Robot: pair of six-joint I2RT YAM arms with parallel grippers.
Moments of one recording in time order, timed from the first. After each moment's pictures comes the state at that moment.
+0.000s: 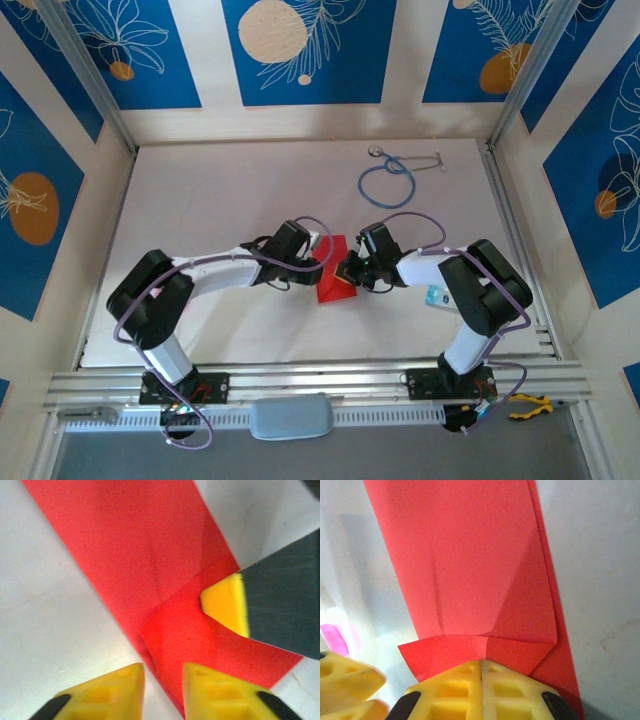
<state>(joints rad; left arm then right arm) -0.75 1.67 0.93 -0.21 0.19 -0.45 0.53 1.69 0.68 0.08 -0.43 0.94</state>
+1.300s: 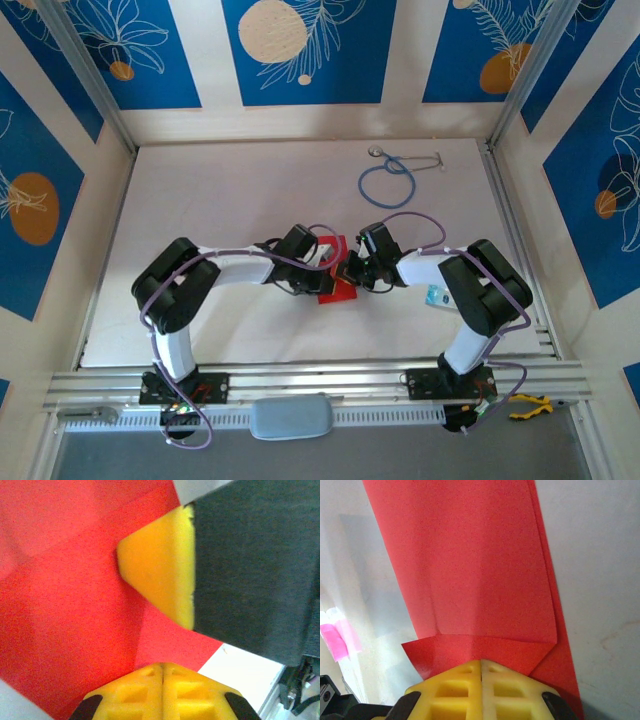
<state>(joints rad) -0.77 1.84 0.97 -0.16 0.53 -0.60 0.53 1.69 0.68 0.07 -0.43 0.94</state>
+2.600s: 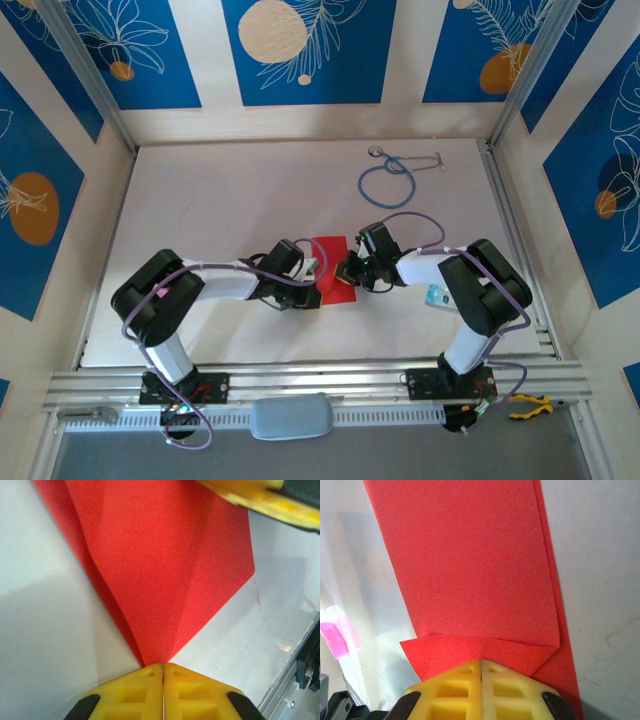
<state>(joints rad) -0.77 1.70 0.76 -0.09 0.53 -0.63 0.53 1.69 0.69 0.06 -0.44 0.94</state>
